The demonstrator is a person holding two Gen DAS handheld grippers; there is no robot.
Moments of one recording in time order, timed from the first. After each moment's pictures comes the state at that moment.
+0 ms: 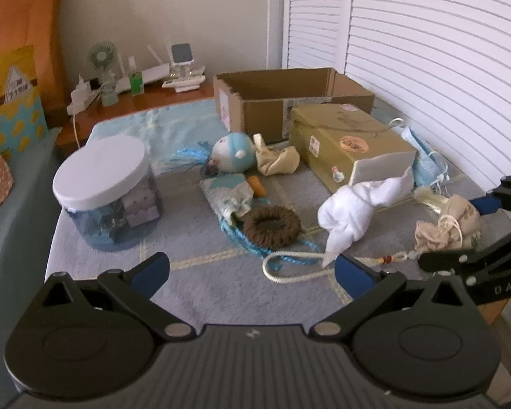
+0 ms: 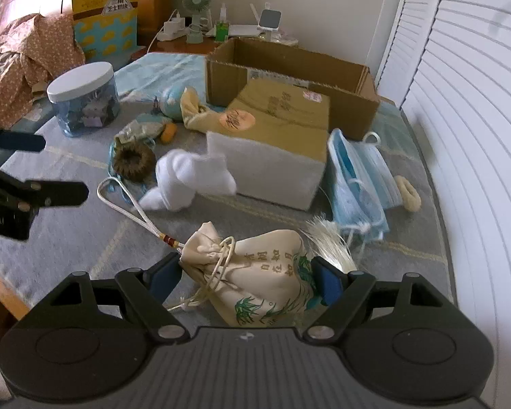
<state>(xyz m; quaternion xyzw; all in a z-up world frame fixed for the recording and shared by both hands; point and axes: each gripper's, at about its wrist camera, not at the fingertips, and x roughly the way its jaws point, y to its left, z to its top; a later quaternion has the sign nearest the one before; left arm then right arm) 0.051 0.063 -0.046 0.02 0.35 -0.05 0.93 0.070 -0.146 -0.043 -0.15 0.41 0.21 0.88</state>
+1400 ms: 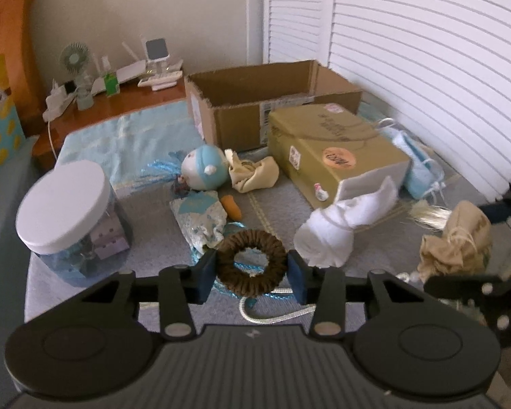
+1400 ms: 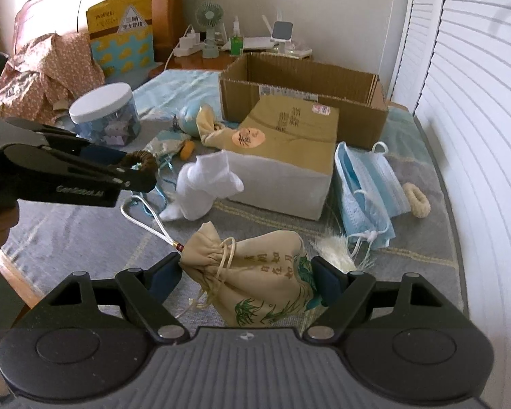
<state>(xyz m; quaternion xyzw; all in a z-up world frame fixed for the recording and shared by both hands) 0.085 0.046 -0.037 0.04 0.38 -0.08 0.92 0.066 -0.157 -0.020 -0.12 0.39 0.24 0.88</state>
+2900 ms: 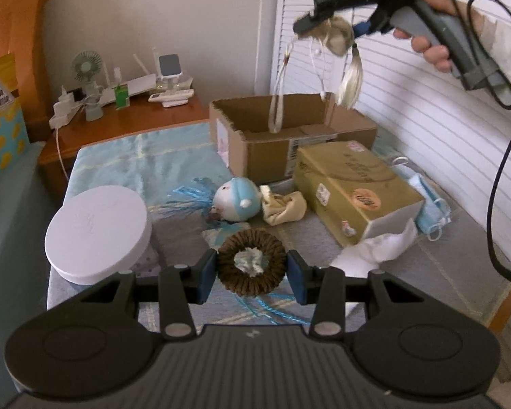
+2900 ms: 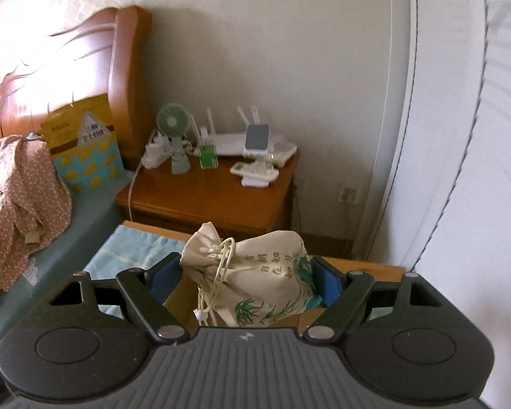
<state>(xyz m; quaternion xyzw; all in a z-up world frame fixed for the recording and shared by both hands) 0.101 0.086 -0.024 0.00 0.35 -0.08 0.93 0.327 -0.107 0.096 -0.06 0.35 0.25 0.90</state>
